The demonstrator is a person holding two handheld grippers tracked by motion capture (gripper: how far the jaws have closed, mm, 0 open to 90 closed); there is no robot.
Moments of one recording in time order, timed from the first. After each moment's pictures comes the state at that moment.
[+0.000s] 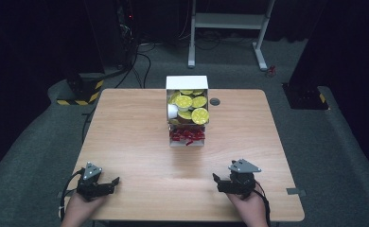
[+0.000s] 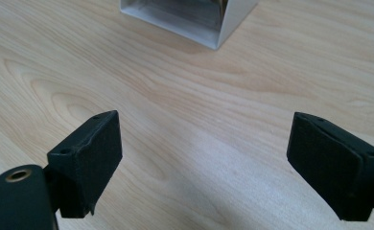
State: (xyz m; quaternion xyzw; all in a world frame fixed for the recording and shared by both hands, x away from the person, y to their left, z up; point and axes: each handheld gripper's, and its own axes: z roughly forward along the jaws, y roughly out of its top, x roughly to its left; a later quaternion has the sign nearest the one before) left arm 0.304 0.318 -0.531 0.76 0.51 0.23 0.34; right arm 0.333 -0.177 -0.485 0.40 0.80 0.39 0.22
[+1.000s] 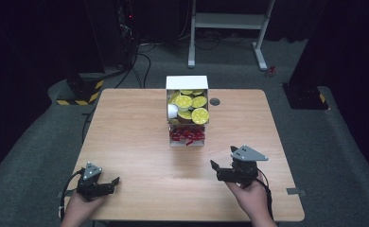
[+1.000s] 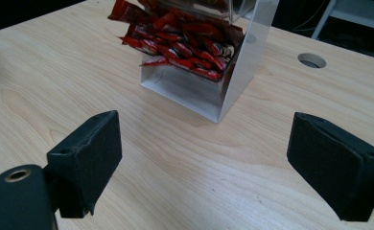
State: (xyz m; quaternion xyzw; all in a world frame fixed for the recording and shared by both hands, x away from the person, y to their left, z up) left arm 0.304 0.319 -0.530 0.76 0.51 0.23 0.33; right arm 0.341 -0.170 -0.424 0.37 0.79 0.44 0.23
